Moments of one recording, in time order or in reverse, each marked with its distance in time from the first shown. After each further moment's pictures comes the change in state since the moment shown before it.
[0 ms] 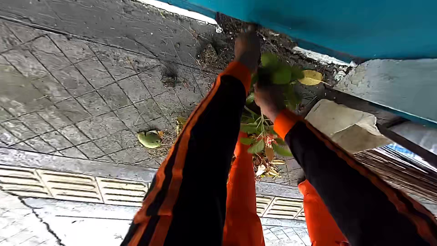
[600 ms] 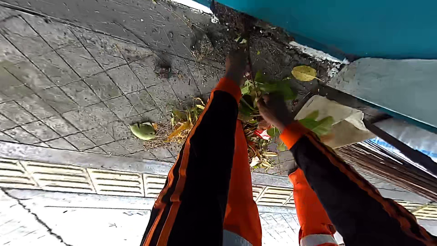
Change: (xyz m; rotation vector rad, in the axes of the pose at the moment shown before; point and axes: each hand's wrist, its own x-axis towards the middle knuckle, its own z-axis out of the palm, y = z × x) left_hand -0.001 -0.073 -0.001 -0.313 -0.053 -0.209; right_hand -0.033 0.060 -0.016 -0.302 -0.175 -0.009
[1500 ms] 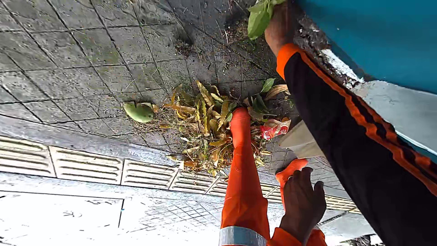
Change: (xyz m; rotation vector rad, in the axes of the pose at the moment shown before) left_hand -0.292 -0.149 0.015 0.427 -0.466 -0.123; right_hand 0.199 -0.139 0.018 -0.298 0.426 -0.208
